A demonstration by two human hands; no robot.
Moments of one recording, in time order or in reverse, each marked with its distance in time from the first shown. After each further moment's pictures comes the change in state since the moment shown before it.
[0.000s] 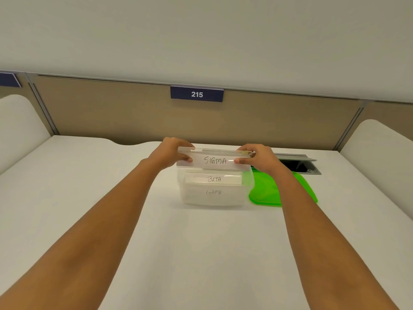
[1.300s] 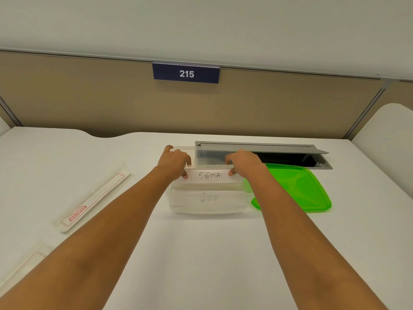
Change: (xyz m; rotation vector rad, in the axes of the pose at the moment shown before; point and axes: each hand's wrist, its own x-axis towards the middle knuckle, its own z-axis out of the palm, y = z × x) left_hand 0.073 -0.038 0.088 0.653 -0.242 -0.001; right_hand 0.066 0.020 0.056 -0.795 -0.312 0.087
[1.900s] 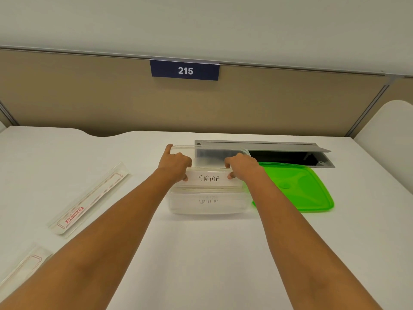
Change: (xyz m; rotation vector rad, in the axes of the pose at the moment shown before) left_hand 0.005 0.005 0.011 0.165 -0.027 0.031; right_hand 0.013 0.000 0.018 -0.060 -0.042 -0.016
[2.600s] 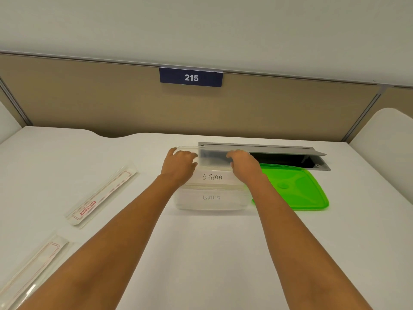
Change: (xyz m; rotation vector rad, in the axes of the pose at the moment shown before) left_hand -0.041 0.009 -0.015 -0.241 0.303 -0.071; right_hand -0.023 -0.008 0.002 0.208 0.356 0.007
